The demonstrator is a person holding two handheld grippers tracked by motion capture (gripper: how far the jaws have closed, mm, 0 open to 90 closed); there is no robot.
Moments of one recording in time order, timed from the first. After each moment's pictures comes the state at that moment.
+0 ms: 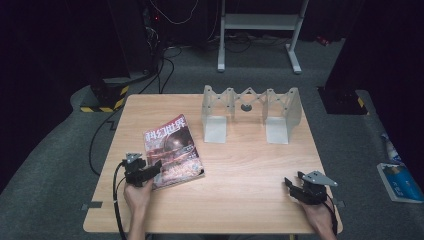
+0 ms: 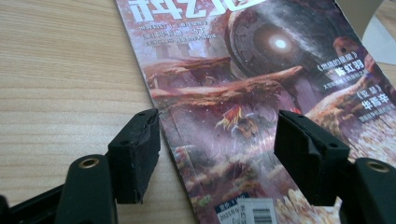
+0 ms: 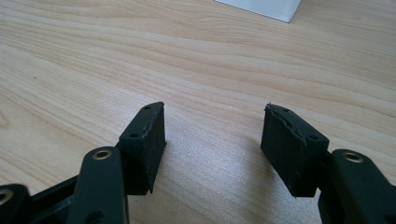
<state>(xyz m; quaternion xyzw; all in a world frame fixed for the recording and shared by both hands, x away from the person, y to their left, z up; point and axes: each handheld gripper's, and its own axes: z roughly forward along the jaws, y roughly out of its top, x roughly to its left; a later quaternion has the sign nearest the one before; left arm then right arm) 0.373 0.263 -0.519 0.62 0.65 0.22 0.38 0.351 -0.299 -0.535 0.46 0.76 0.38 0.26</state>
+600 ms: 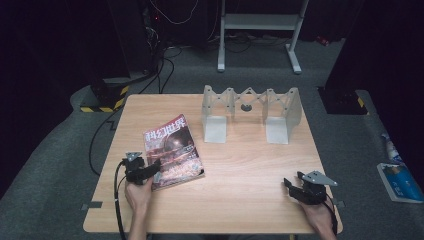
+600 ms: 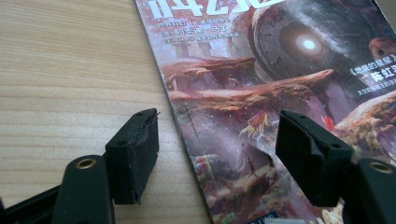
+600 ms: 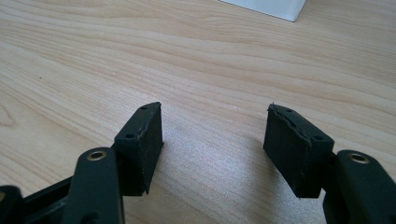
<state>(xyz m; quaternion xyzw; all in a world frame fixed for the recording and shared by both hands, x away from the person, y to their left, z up) 0.382 0.264 -0.527 0.61 0.66 0.24 0.36 0.351 -0.299 -0.535 0.46 0.76 0.38 0.25</state>
